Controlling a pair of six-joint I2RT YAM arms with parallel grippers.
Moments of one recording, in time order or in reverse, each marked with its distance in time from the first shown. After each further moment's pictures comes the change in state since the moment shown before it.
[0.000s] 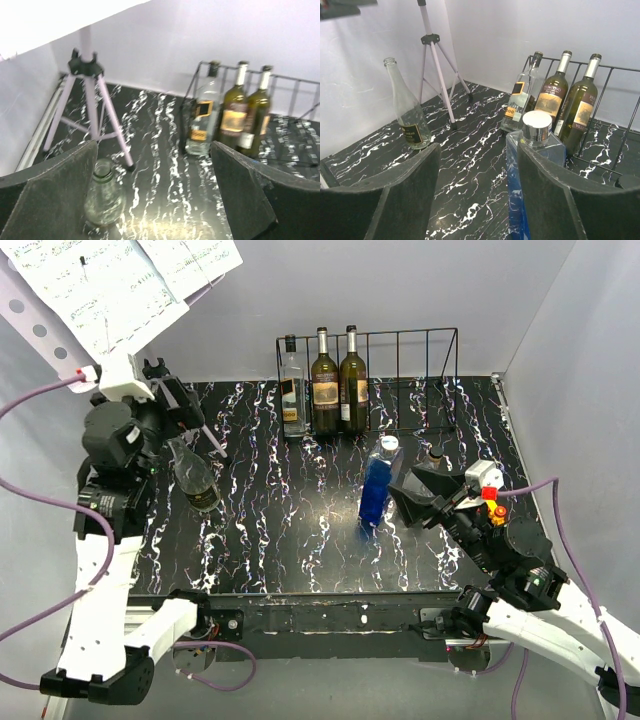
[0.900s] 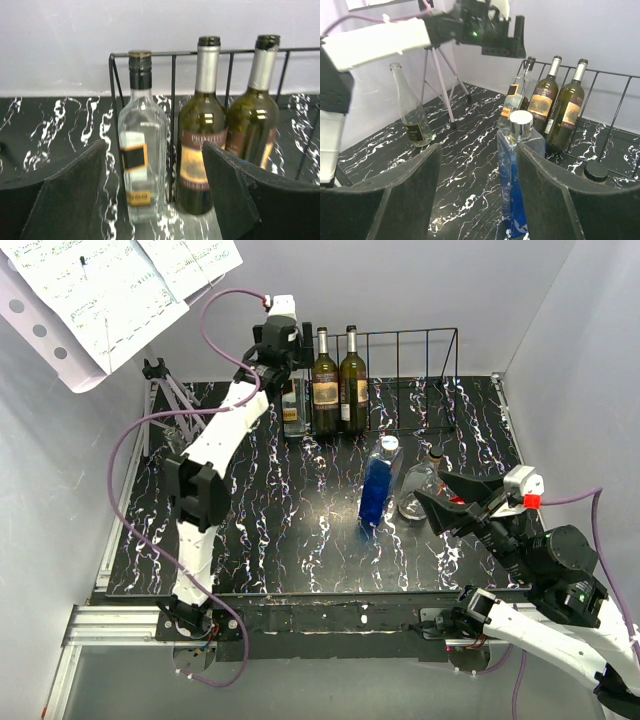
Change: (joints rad) left arm -0.299 1.138 0.811 0.077 -0.119 -0.010; right arm 0.000 -0.104 0.142 -0.267 0.000 0.003
